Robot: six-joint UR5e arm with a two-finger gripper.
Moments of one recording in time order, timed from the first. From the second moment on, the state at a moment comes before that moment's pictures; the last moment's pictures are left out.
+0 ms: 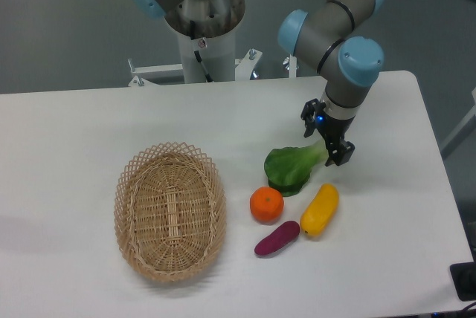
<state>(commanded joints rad) 2.77 -1.87 -1.89 -0.89 1.45 1.80</state>
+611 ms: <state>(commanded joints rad) 2.80 -1.74 -1.77 -0.89 1.33 1.61</state>
